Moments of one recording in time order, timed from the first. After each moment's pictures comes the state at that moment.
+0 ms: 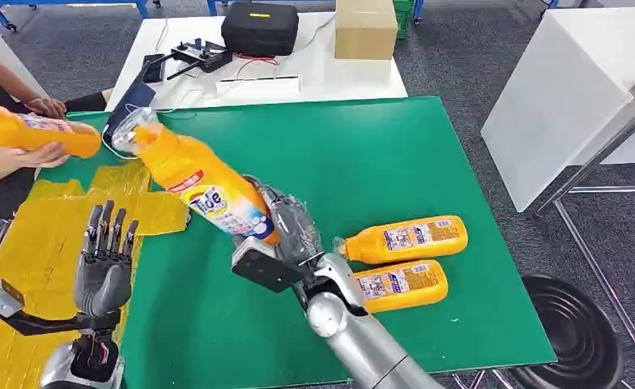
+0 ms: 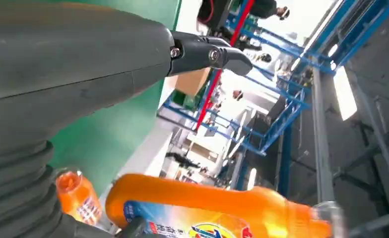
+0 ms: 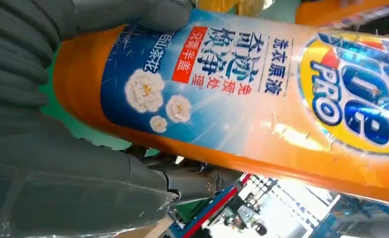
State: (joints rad) left arm -0.07 -0.01 0.17 -1.29 0.41 -0.61 -0.37; right arm -0.39 0.28 0.62 -1.10 0.51 -0.26 -0.27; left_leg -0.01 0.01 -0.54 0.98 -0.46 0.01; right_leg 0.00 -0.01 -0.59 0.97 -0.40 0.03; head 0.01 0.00
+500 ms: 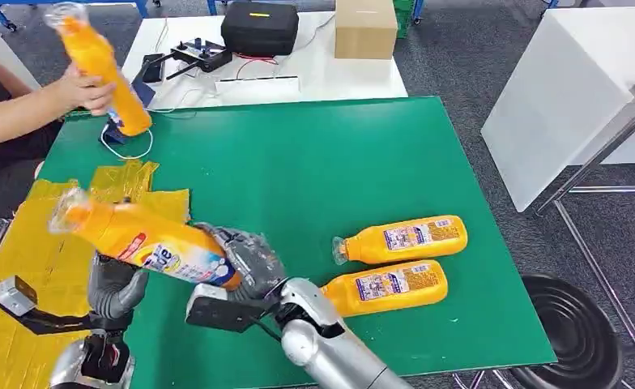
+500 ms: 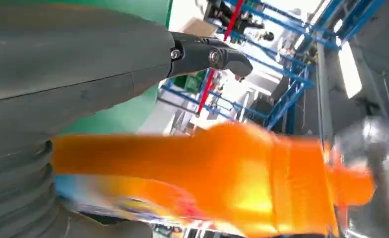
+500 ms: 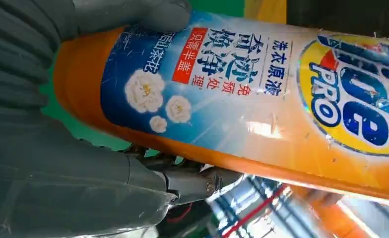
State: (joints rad) left arm -0.05 -0.01 0.08 -1.36 0.41 -0.59 -0.37; right arm -0.38 0.33 0.78 -0.99 0.58 -0.18 -0.23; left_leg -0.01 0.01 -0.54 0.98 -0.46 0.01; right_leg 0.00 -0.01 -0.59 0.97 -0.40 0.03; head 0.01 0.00
